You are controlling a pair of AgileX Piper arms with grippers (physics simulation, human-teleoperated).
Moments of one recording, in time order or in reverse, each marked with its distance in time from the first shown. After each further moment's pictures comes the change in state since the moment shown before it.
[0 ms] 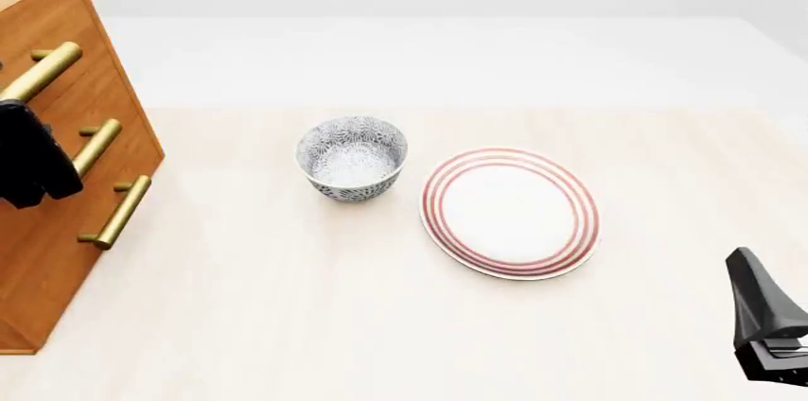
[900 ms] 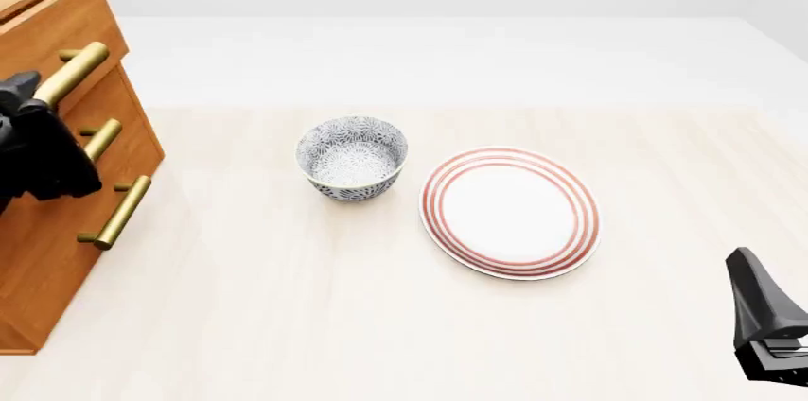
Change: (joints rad) left arm -0.057 0.030 0.009 -0.092 0.002; right arm 0.000 0.000 0.000 0.000 0.000
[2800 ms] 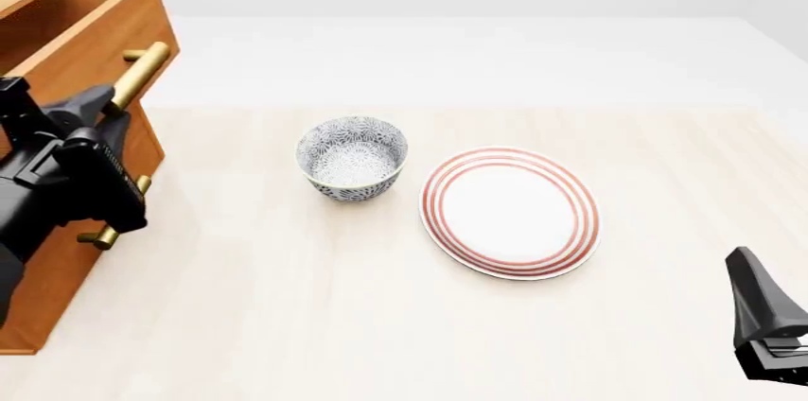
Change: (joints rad) left arm -0.241 -0.158 0.101 0.048 -0.019; right arm 0.000 0.006 0.000 -0.006 0.000
